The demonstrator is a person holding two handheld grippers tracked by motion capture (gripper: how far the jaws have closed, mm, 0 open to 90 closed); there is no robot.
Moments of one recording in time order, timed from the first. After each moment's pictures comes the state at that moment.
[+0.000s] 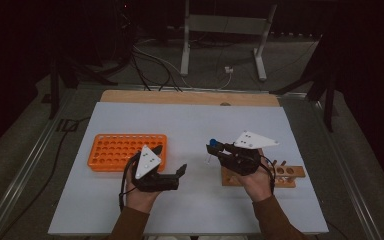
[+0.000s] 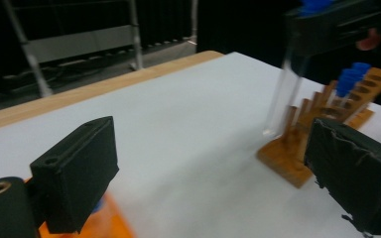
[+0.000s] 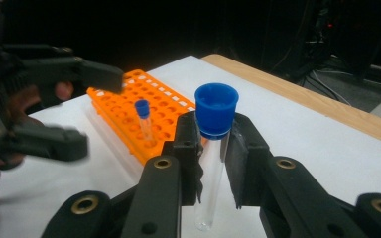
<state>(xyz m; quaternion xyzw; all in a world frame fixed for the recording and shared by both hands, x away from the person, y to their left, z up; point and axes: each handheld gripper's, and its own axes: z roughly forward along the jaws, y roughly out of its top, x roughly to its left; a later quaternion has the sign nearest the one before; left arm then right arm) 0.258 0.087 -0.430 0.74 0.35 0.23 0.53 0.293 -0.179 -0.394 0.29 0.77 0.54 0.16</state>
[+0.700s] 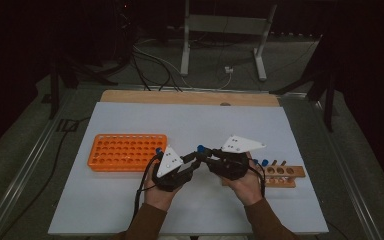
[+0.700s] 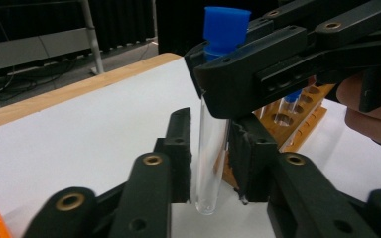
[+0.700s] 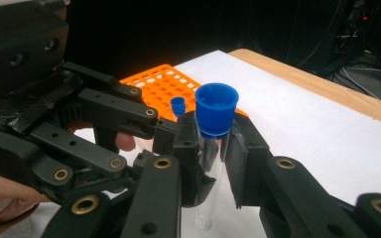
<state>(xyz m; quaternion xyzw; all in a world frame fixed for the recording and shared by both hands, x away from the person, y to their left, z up) 0.264 0.051 -0.433 0.76 0.29 0.19 0.54 0.287 -0.154 -0.401 0.27 0.79 0.54 0.13</state>
